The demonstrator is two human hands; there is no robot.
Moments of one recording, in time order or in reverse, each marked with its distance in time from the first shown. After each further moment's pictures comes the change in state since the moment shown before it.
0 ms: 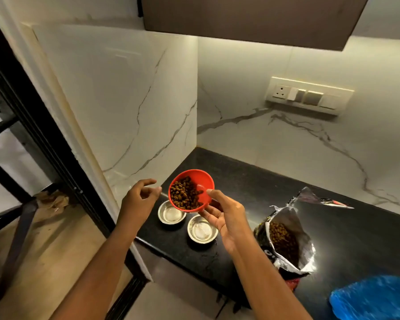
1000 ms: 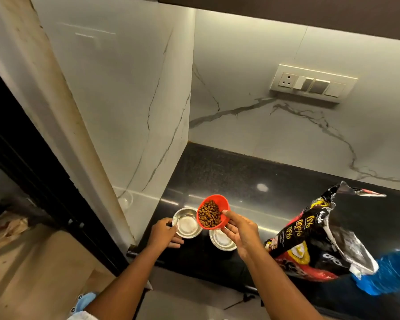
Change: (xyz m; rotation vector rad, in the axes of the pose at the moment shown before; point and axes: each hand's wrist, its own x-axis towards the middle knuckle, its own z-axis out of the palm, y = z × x) left_hand 0.116 -0.175 0.052 -0.034 -0.562 -0.427; right_hand 0.105 0.106 0.004 0.022 0.457 -0.023
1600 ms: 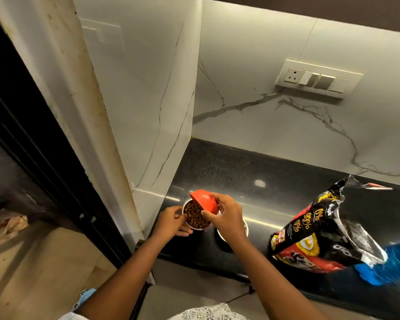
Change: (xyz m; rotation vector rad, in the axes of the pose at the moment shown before) left_hand -0.010 0.017 -0.020 -0.044 -0.141 0.199; right_hand 0.003 0.031 0.048 -1.027 -0.071 -0.752
